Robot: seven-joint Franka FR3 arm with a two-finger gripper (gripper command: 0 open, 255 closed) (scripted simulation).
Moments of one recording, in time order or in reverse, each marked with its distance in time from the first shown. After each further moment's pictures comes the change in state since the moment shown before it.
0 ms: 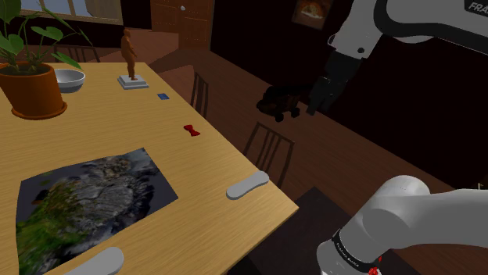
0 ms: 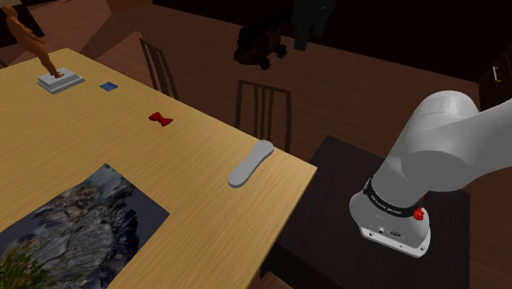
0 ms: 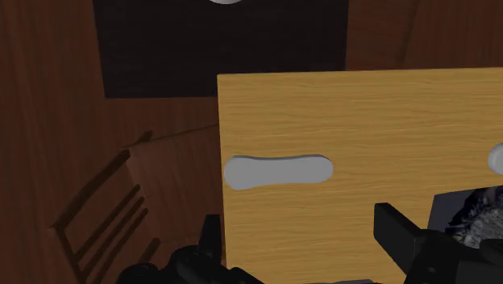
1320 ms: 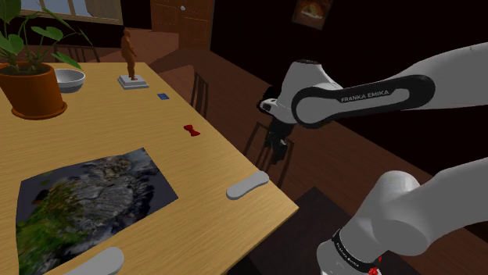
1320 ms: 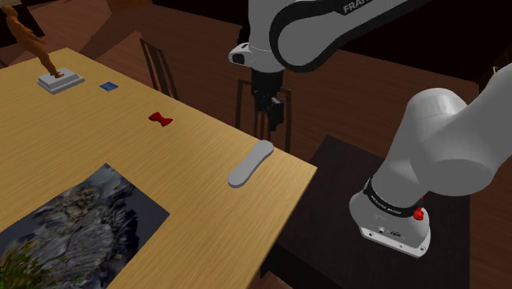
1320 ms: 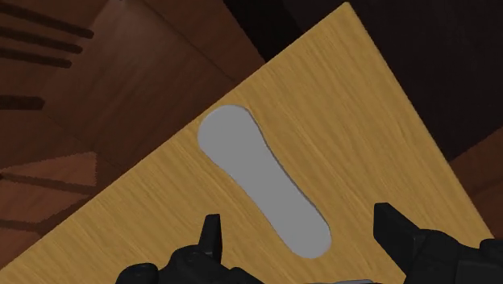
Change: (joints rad) arm 0.261 0.331 -0.132 -0.354 -0.125 0.669 -0.784
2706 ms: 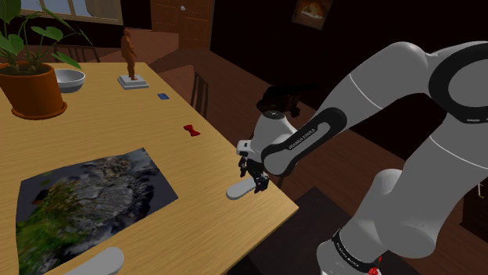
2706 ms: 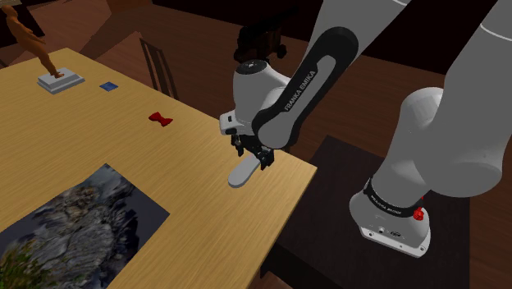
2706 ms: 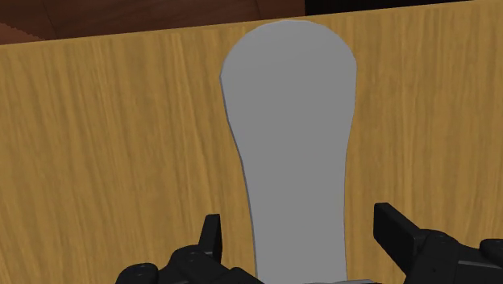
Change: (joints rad) arm 0.129 0.492 -0.049 -0.056 -0.007 0.555 -0.468
